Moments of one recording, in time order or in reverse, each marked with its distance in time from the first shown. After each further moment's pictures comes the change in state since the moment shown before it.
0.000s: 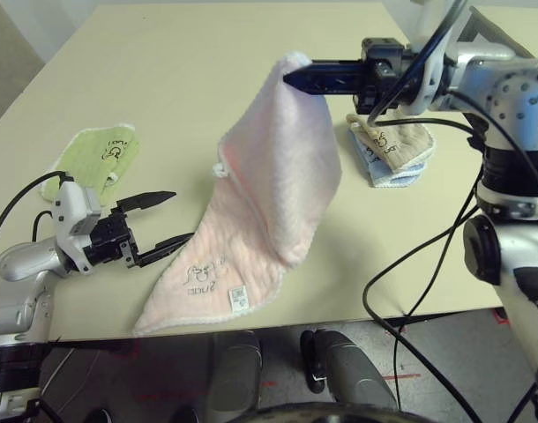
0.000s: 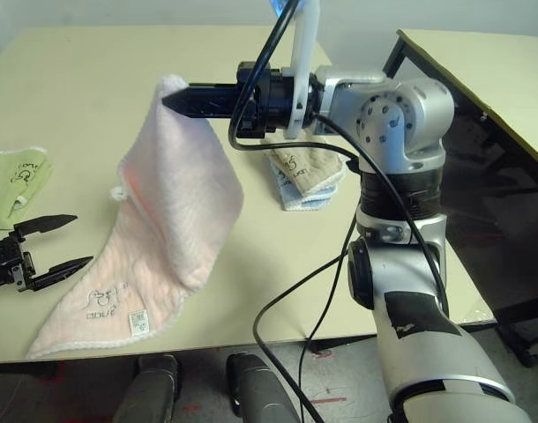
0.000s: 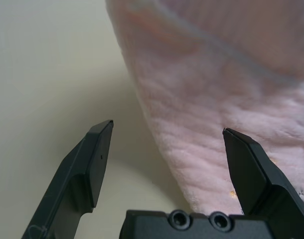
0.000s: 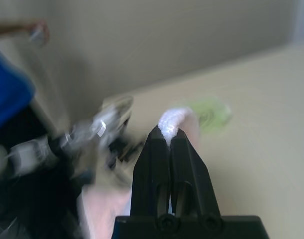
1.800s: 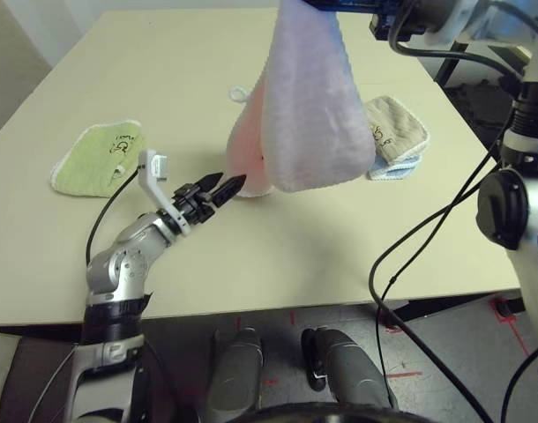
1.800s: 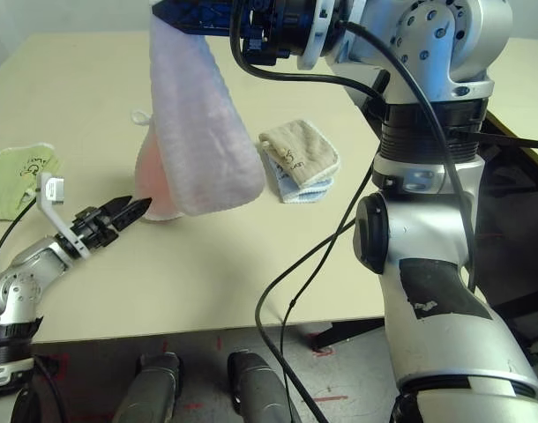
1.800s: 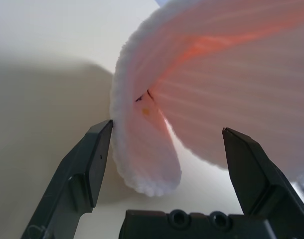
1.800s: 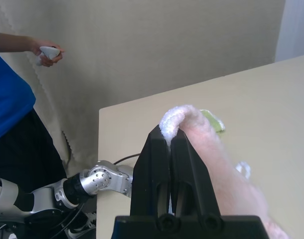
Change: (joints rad) left arm -0.343 -0.461 -0.049 0.004 -0.241 0.782 0.653; right arm -0.042 -0.141 0.018 -0.059 0.023 0.205 0.129
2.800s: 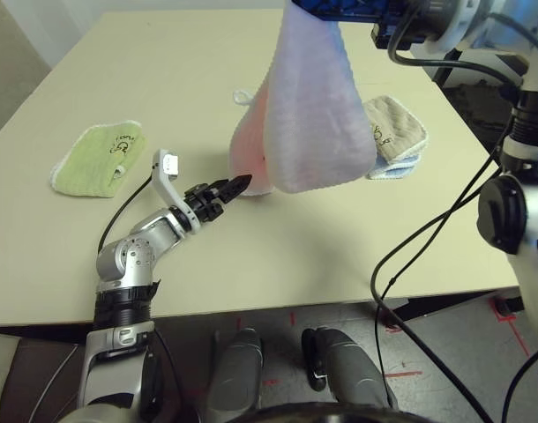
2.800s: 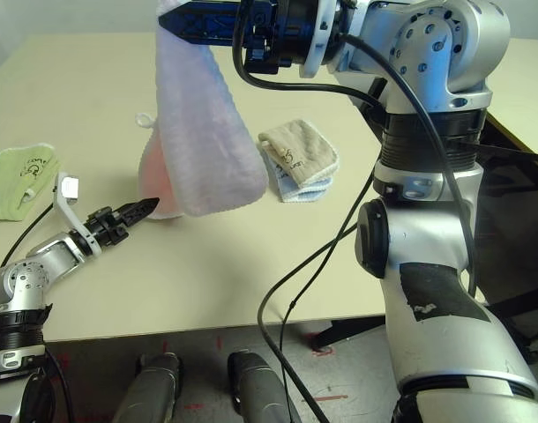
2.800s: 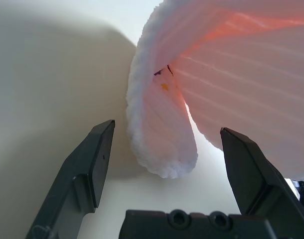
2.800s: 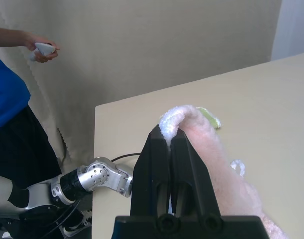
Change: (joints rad) left arm -0.001 0.011 0.004 0.023 -0.006 0.086 0.043; right arm 0.020 -0.009 0.009 -0.015 -0.003 -0.014 -0.001
